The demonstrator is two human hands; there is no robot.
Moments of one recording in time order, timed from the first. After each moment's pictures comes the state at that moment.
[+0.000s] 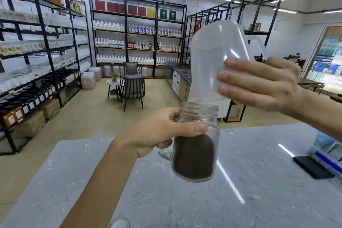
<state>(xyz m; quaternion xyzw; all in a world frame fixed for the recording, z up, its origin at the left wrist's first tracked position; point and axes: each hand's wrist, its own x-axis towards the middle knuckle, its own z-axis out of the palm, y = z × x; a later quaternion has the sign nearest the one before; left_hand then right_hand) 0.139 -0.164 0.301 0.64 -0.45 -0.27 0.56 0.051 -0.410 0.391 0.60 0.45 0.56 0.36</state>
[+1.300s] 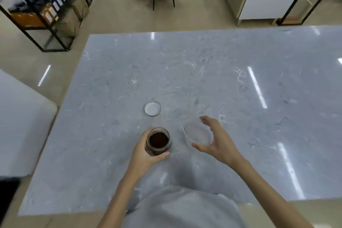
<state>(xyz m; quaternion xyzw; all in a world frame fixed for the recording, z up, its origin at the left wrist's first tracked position) 0.026 -0.046 -0.080 0.80 -0.10 -0.12 0.58 -0.019 -0.315 -0.045 0.90 -0.06 -0.02 -0.42</state>
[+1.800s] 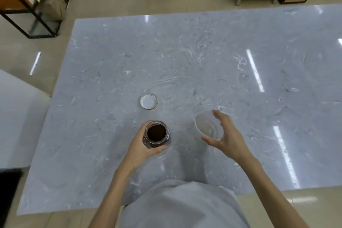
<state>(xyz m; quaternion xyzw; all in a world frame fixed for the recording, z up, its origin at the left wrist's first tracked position) 0.047 -0.047 -0.088 0.81 -0.14 -0.17 0.55 -0.031 -0.347 -0.067 0.91 -0.14 -0.03 -0.39</state>
